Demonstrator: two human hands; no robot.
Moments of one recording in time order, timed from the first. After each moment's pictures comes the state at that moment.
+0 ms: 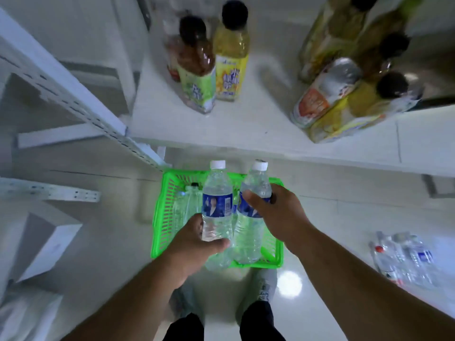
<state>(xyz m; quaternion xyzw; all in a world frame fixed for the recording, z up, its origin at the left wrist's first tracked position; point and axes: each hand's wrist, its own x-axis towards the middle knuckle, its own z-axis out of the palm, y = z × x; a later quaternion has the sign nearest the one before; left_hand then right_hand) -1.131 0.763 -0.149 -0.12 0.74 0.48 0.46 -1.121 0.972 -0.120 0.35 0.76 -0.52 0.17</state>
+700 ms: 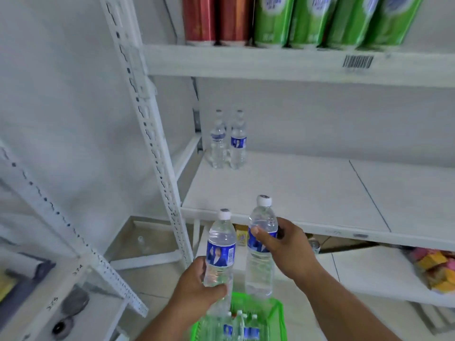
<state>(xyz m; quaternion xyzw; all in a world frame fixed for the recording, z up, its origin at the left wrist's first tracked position) -1.081 0.702 0.309 0.02 0.79 0.57 0.20 -1.069 0.924 0.378 0.15 0.82 -0.55 -0.07</state>
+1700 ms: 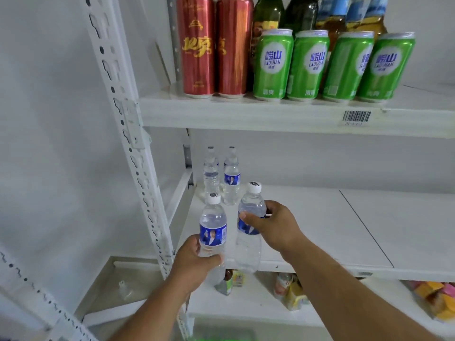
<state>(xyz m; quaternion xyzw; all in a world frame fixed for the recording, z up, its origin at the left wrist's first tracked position) -1.230 0.725 0.379 0.04 0.80 0.58 0.14 -1.190 0.924 0.462 0.14 0.78 -0.60 -0.11</state>
